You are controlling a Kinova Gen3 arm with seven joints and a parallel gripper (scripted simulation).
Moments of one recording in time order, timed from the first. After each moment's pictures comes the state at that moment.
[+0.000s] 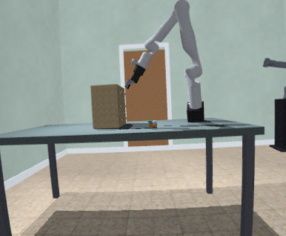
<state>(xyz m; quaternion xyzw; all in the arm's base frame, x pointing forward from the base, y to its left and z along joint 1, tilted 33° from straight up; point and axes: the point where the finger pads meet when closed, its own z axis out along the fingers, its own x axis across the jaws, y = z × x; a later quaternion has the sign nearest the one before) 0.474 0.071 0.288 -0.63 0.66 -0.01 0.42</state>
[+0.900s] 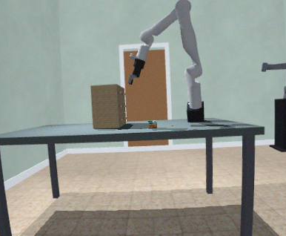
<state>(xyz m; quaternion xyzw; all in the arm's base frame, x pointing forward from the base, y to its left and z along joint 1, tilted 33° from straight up) 0.448 0.053 0.310 -0.67 0.66 0.05 0.35</state>
